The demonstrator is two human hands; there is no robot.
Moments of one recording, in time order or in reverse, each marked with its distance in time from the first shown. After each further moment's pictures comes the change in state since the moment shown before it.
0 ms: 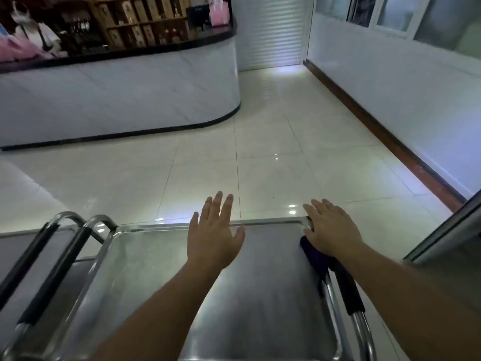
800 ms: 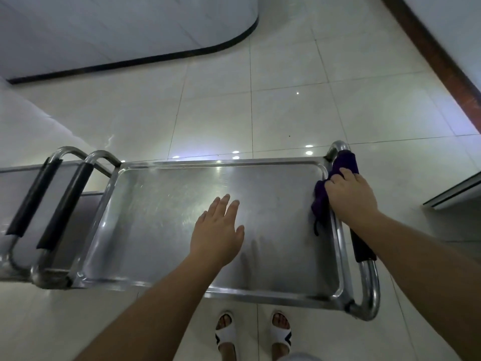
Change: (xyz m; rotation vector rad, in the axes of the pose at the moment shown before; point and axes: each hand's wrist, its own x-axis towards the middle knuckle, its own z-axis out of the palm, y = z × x) left_hand -0.065 -0.013 0.091 0.048 -0.395 -0.084; right_hand 0.004 0.025 0.088 -0.403 -0.087 -0.110
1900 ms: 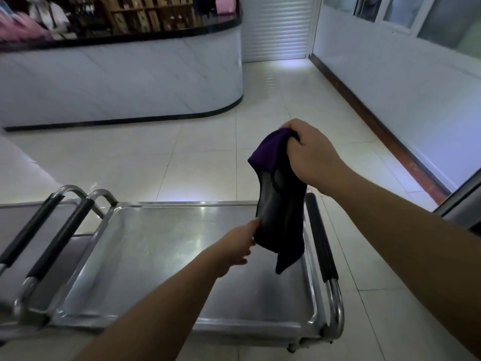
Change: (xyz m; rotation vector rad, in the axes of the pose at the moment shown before) left_hand -0.042 0.074 -0.080 -1.094 -0.379 -0.177; right_hand -0.084 0.012 -0.273 1.253 0.515 -0.021
